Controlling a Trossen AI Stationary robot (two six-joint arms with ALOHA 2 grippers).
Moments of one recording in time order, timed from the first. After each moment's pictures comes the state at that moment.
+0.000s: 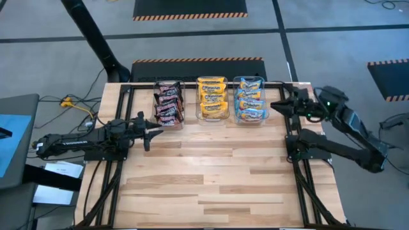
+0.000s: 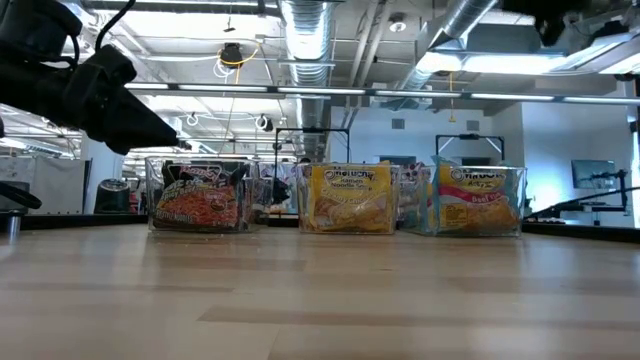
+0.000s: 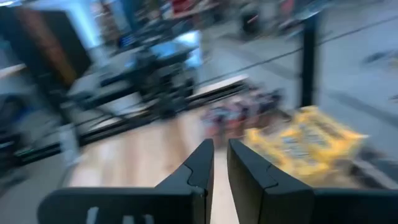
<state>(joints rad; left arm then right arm) 0.17 0.19 0.02 0.01 -0.17 -0.12 -0.60 0.44 0.81 -0.53 -0.40 0.17</state>
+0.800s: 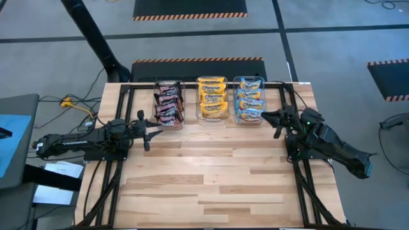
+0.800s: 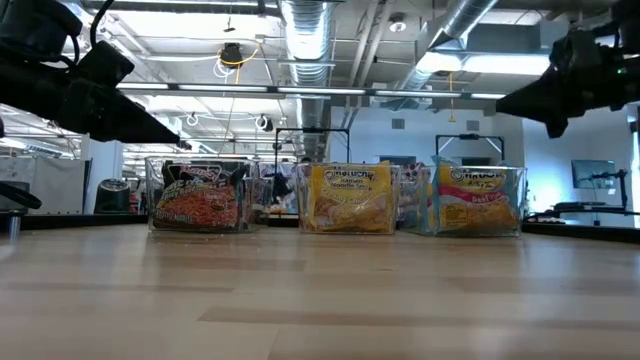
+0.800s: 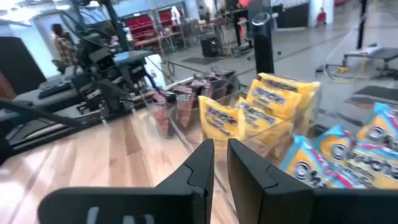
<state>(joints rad) 0.17 0.19 0.02 0.01 -0.18 0.14 -0.58 0.00 0.15 -0.20 -0.18 0.22</state>
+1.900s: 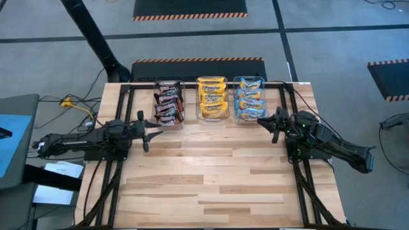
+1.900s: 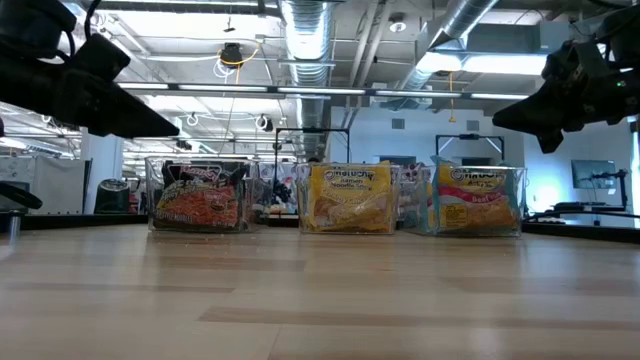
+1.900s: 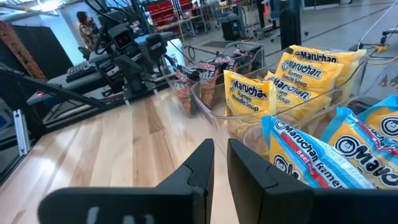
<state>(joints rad) 0.15 0.15 0.02 0.01 -0.17 0.13 -0.47 0.02 0.07 -0.16 -0.18 0.25</state>
